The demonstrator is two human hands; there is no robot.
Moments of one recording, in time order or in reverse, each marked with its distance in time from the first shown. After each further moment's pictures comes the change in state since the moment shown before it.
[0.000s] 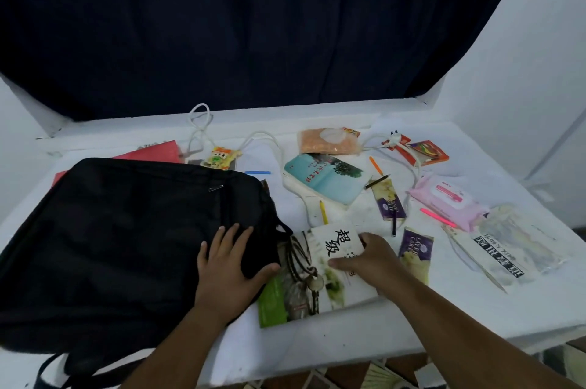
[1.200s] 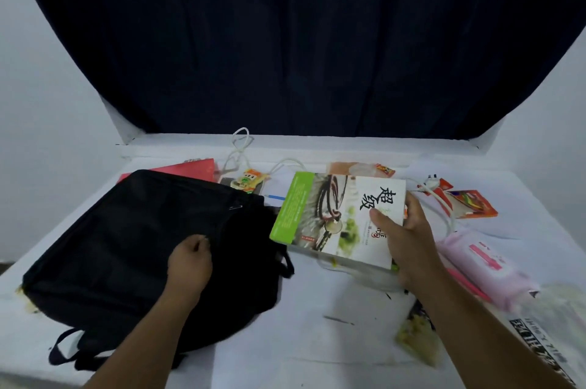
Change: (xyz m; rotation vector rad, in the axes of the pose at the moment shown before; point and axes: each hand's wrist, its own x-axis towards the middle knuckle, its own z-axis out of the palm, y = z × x) left_hand 0.026 0.022 -0.066 -0.643 0.381 -0.676; right_hand 0.037 -0.076 -0.077 0.676 0.012 -0.329
